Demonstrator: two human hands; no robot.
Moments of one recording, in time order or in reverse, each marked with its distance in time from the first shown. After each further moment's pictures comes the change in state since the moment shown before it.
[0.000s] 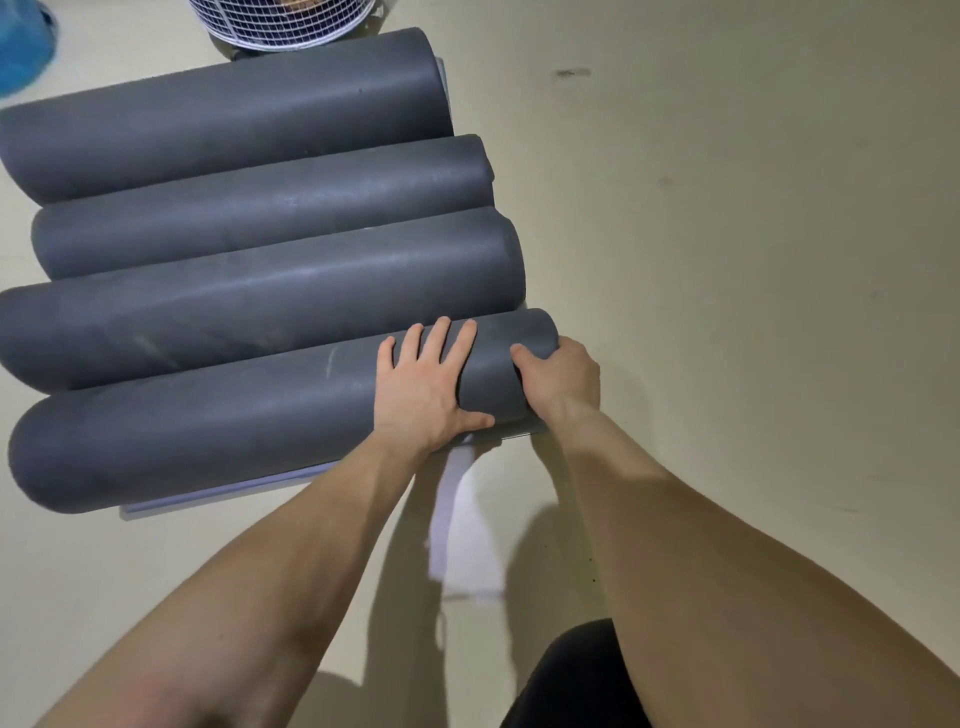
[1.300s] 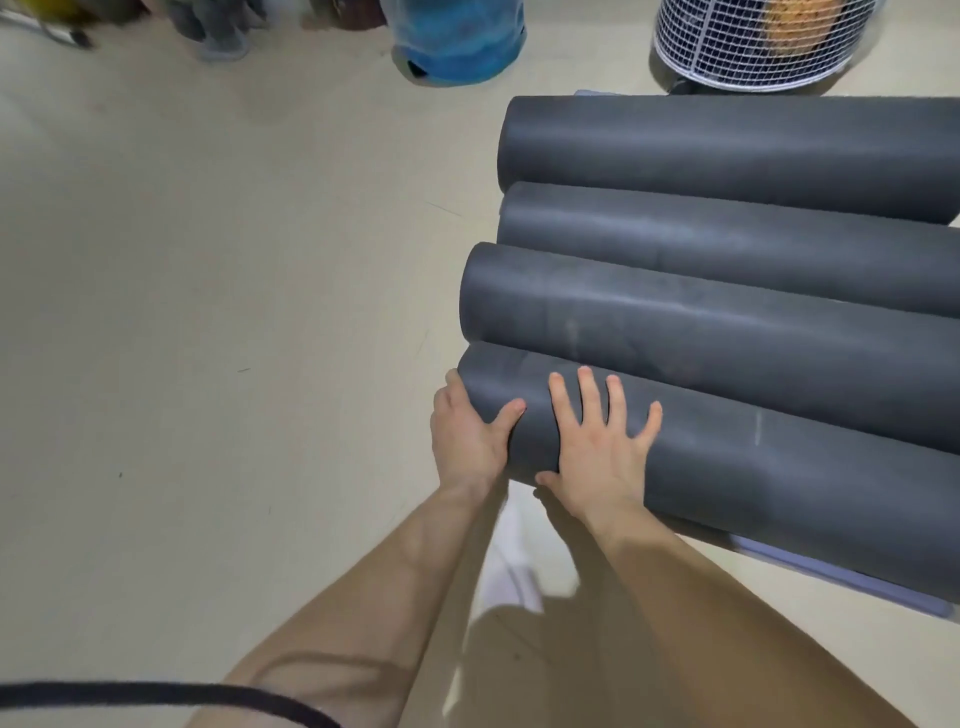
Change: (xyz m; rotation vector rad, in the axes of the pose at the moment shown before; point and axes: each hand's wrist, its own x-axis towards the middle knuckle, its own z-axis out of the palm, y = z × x) left_hand -0.171 -0.303 0.025 -0.861 0.384 -0.994; right_hand -0.183 -0.098 0.301 -1.064 -0.130 -1.021
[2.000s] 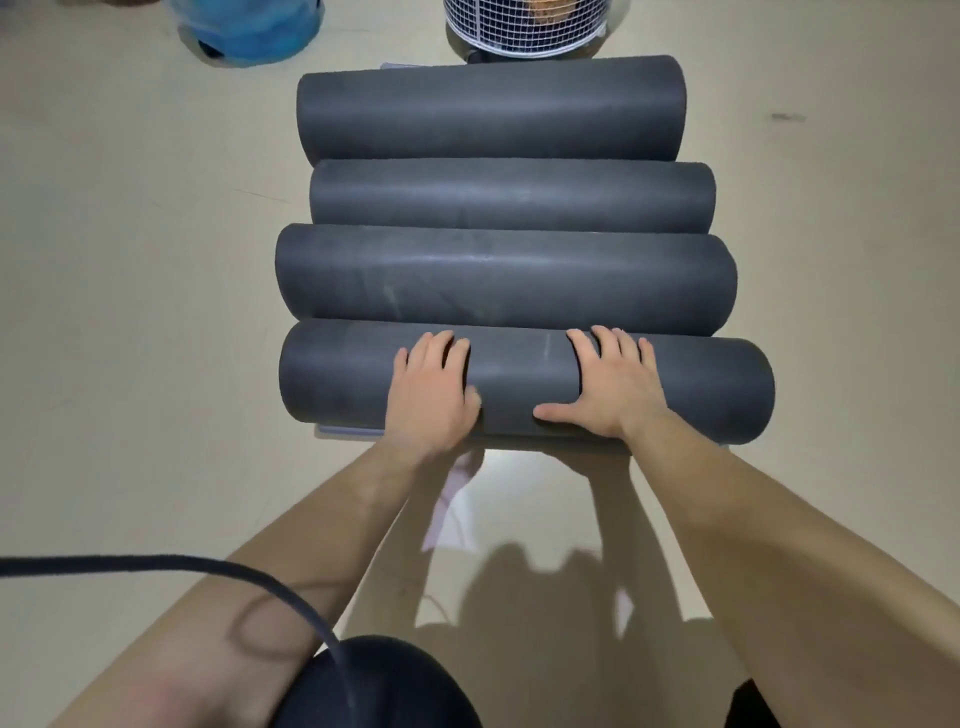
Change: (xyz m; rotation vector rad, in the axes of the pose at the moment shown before) left_hand -0.067 0.085 0.066 0.619 -0.243 0.727; right_hand -0.056 0.205 -0.037 0.136 -0.149 0.199
